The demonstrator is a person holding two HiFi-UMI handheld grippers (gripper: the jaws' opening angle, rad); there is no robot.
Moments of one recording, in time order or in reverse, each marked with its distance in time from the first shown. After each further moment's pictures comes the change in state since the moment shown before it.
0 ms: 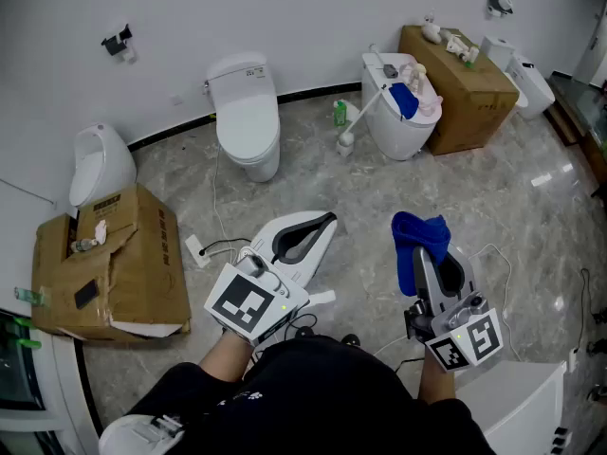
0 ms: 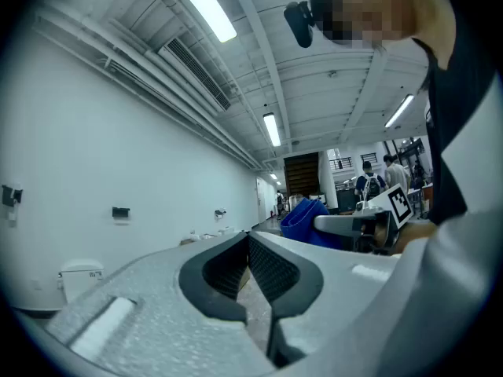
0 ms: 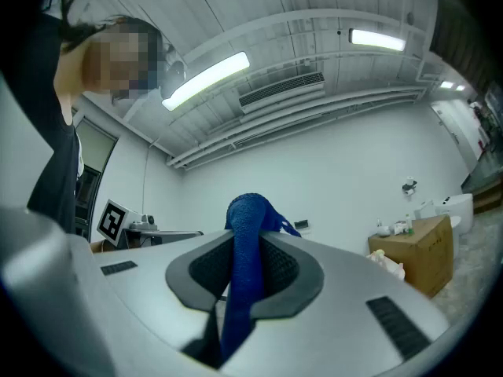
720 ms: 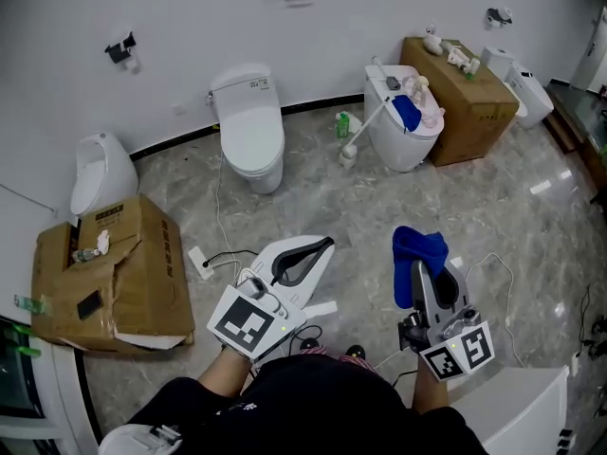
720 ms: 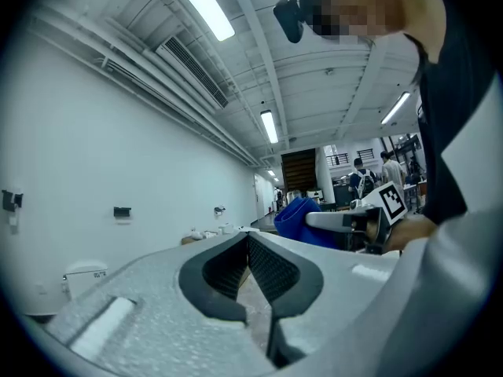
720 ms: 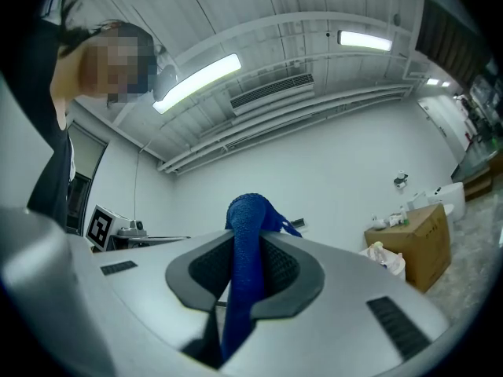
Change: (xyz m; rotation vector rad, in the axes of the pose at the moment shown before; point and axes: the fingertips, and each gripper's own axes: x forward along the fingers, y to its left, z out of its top) left arm -0.032 0.015 -0.012 0.025 0.018 -0.012; right arm 0.015 0.017 -0.017 0.054 -0.031 -0.054
